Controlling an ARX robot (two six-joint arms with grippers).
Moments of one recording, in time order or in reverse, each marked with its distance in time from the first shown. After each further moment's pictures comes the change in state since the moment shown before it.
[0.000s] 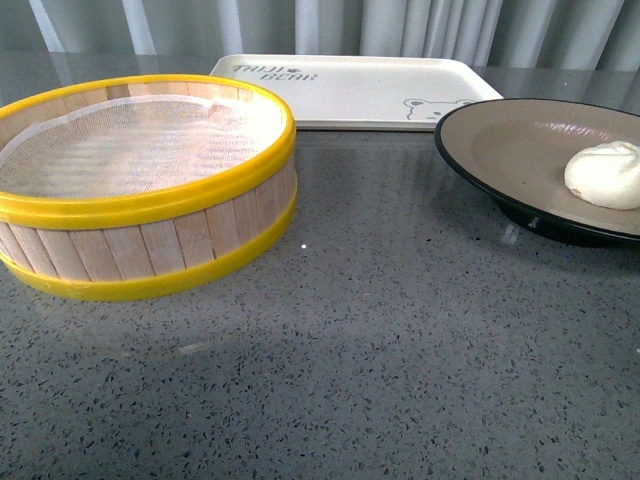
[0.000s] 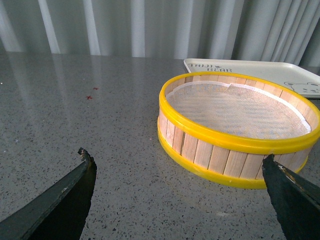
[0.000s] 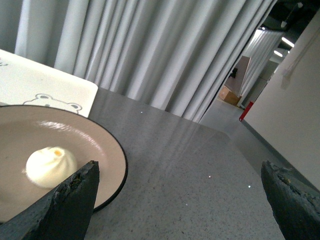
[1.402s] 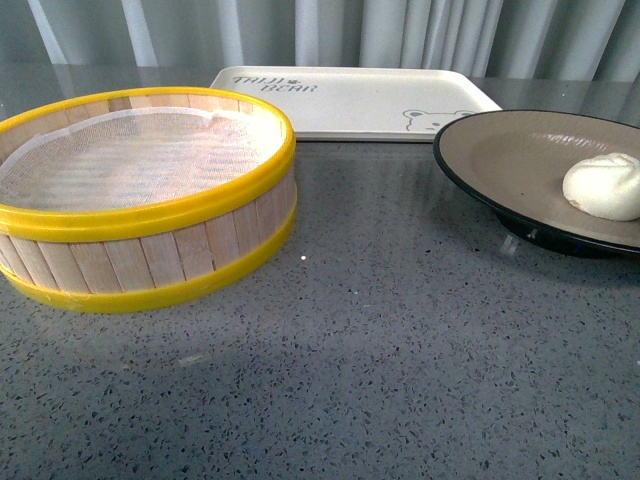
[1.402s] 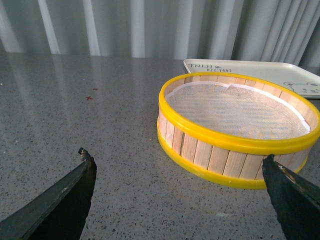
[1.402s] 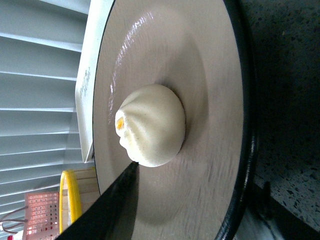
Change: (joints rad) left arm 0.000 0.000 0.000 0.000 0.000 0.000; right arm 0.011 0.820 0.306 -0.079 -0.415 1.448
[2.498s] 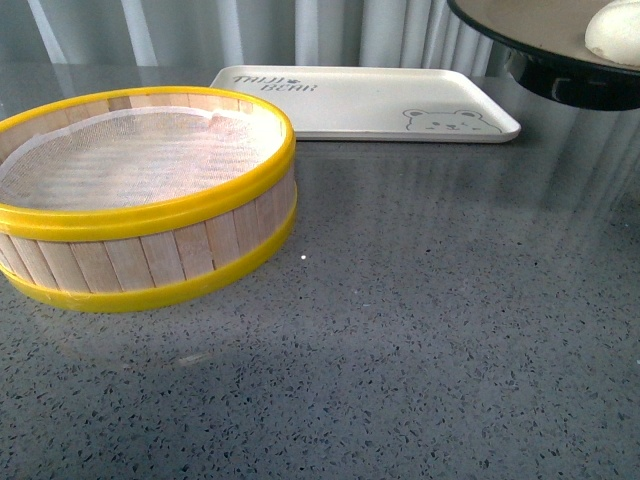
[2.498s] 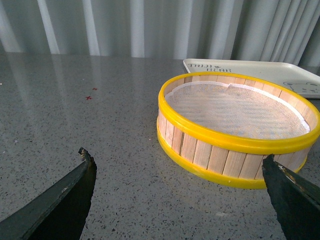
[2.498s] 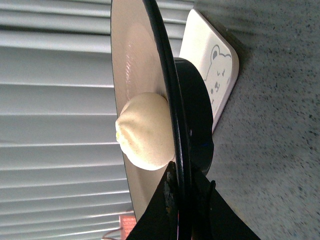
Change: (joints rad) left arm 0.000 0.000 0.000 0.000 0.000 0.000; right arm 0.012 0.058 0.043 0.389 0.014 0.380
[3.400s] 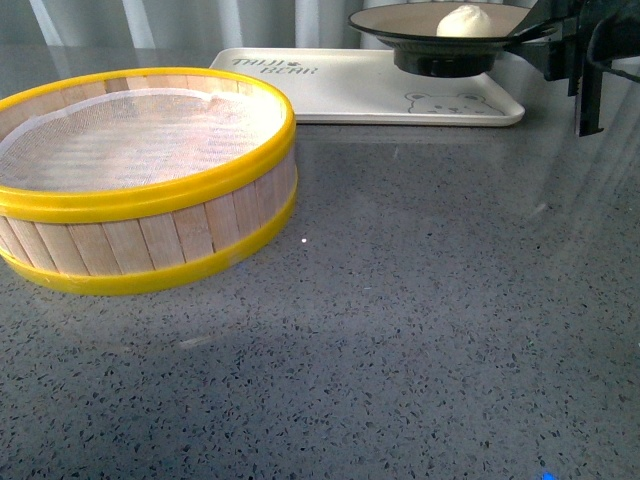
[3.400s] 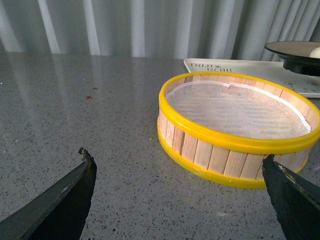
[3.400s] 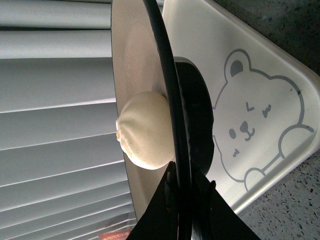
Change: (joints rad) left arm 0.000 0.000 0.000 0.000 0.000 0.000; right arm 0.166 0.607 0.825 -0.415 0.108 -0.013
